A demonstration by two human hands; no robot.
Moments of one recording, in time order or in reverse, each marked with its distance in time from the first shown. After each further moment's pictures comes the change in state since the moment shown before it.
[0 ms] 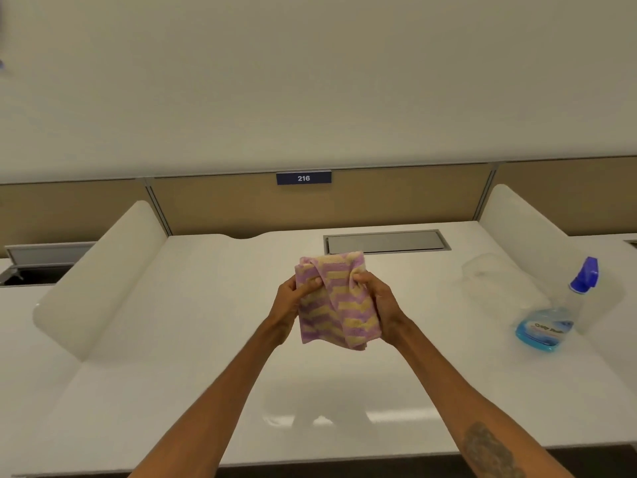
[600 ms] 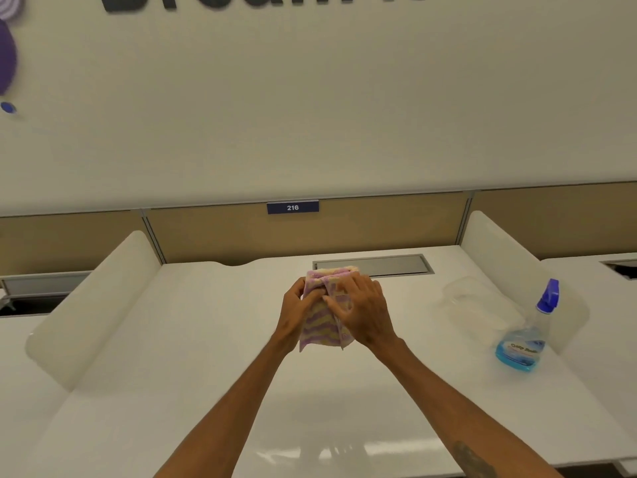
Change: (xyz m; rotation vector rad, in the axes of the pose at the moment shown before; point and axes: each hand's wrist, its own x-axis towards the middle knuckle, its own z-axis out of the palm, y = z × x) left_hand 0.006 0.031 0.055 0.083 0.108 0.190; right_hand -0.013 -0.034 0.006 -1.552 0.498 -0.922
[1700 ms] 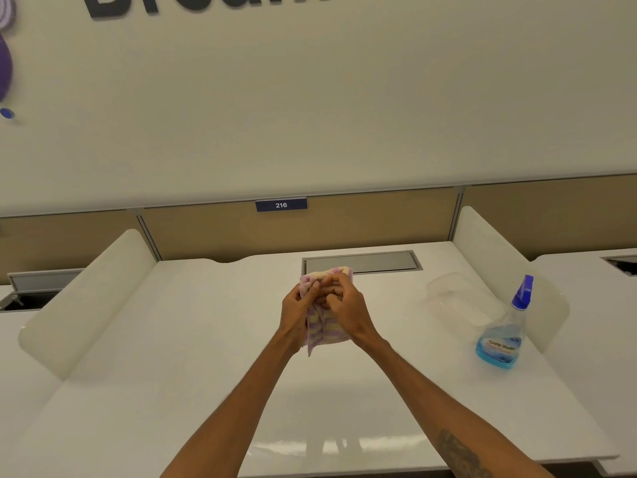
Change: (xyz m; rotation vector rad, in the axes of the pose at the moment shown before) left_hand -0.004 -0.014 0.079 -0.229 0.092 -0.116; right_hand -0.009 0.038 -0.028 0.746 -0.236 0.507
